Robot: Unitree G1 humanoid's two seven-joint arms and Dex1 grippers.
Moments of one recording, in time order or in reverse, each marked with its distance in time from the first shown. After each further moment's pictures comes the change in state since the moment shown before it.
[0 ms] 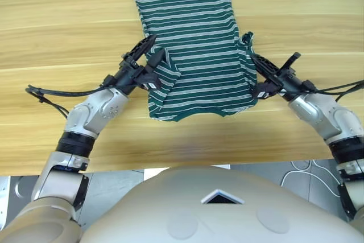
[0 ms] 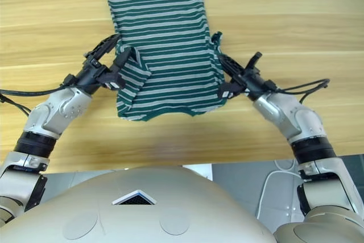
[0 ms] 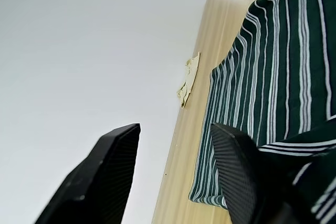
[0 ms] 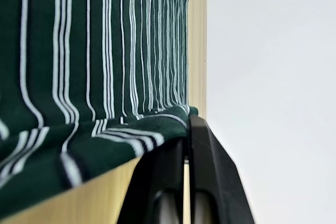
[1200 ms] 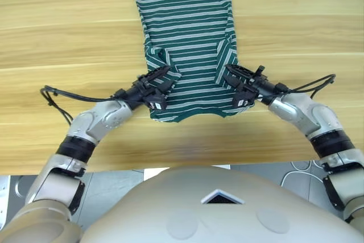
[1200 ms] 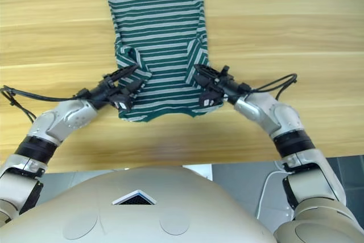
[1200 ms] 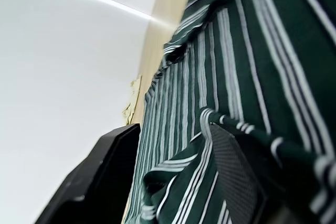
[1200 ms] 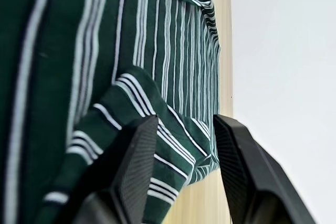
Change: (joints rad) left arm 0.047 0.057 -0.076 0.028 -0.104 -0.114 -0.137; right arm -0.060 0.087 0.097 0.048 0.015 -0.094 0.133
